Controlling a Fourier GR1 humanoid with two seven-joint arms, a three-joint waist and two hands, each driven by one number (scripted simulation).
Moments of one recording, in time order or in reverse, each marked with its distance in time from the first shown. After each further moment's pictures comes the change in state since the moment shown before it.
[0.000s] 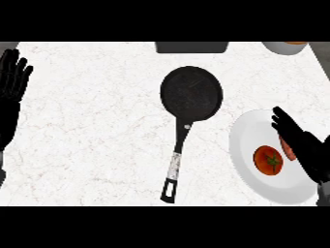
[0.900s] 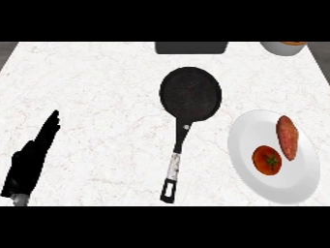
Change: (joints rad) left arm 0.229 -0.026 -0.193 0.071 -0.177 0.053 0.129; right arm 0.046 -0.203 -0.317 0.133 0.140 -0.389 0.221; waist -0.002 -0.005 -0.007
